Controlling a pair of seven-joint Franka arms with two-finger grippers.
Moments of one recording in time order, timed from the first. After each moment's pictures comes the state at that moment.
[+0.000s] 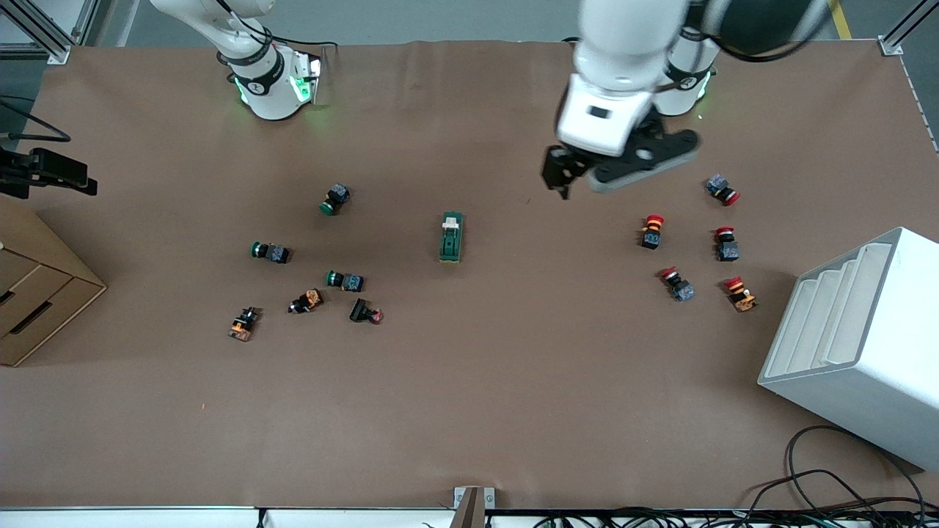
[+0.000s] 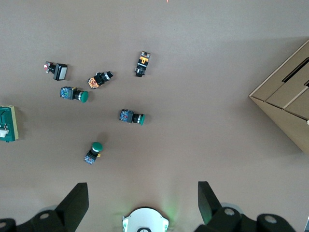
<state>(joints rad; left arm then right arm) -0.19 0.23 -0.48 -1.31 0.21 1.54 -1.01 -0.03 0.20 -0.01 -1.21 0.00 1.22 -0.07</state>
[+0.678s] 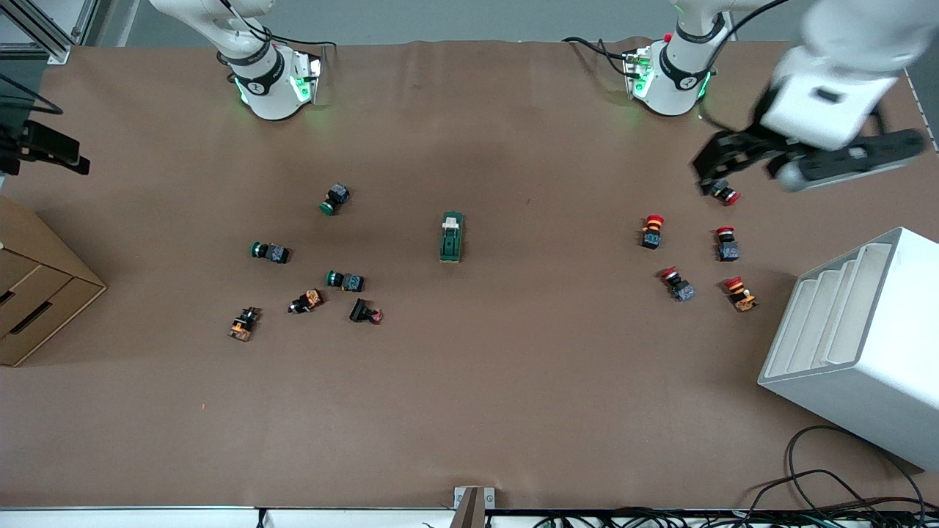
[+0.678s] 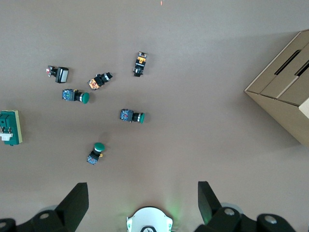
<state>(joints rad) -0.03 0.08 -0.28 -1.32 0.05 1.46 -0.49 -0.02 0.09 -0.03 -1.30 0.00 1.25 -0.04</state>
